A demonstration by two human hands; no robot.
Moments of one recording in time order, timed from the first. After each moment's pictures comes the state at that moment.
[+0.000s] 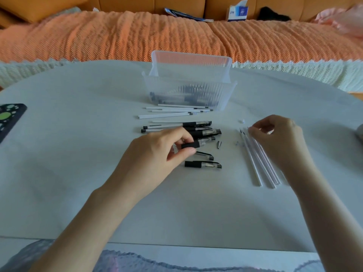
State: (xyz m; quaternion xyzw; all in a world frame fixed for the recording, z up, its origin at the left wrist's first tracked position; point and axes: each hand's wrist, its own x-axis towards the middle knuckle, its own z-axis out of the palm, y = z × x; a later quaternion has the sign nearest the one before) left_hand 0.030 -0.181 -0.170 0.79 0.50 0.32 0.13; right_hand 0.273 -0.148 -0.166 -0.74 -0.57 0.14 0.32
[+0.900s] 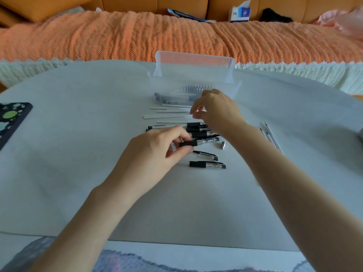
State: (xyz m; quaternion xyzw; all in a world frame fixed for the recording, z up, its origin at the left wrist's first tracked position) left_hand 0.020 -0.181 -0.169 0.78 0.52 0.32 0.14; right_hand 0.186 -0.071 -0.163 -0.56 -0.81 0.04 0.17
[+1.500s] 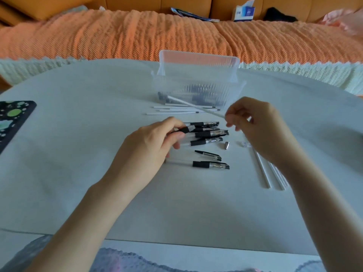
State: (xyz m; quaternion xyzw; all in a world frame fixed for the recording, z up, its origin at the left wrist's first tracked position) left_hand 0.011 -0.176 -0.169 0.75 0.53 0.34 0.18; right_hand 0.228 -0.136 -0.142 -0.57 -0.72 0.22 0.33
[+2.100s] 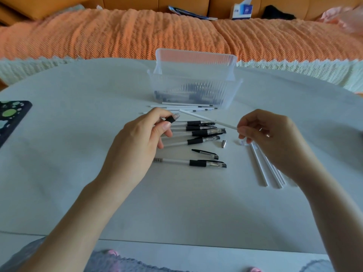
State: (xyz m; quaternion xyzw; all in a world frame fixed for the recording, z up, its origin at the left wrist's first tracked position) left_hand 0.010 -0.171 -0.169 0.70 0.56 0.40 0.21; right_hand 0.254 -0.157 -0.151 -0.57 -0.69 0.26 0.35
